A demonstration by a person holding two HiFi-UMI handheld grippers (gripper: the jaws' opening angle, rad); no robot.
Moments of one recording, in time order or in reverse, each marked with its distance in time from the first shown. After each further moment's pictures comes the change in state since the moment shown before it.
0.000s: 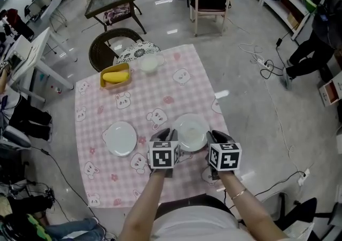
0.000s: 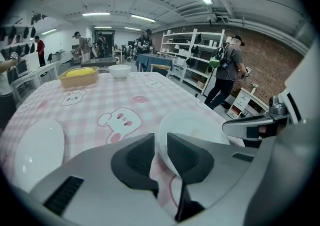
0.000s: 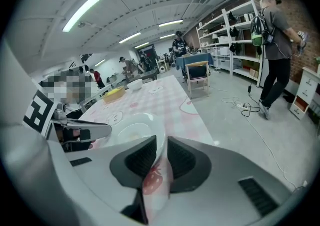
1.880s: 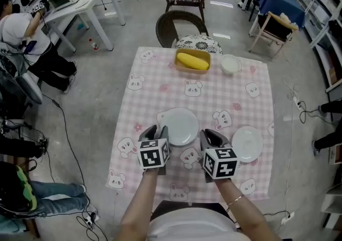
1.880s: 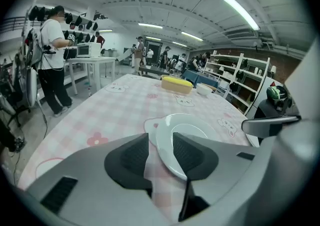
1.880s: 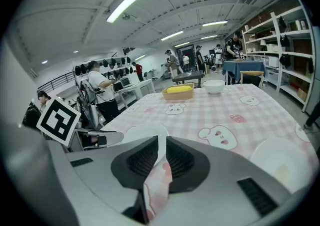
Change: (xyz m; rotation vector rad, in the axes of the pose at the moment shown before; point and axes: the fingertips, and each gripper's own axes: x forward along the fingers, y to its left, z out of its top) left arm -0.153 0.294 -0.075 -0.387 -0.172 0.327; right arm 0.061 0.323 0.007 -0.310 -0.007 0.336
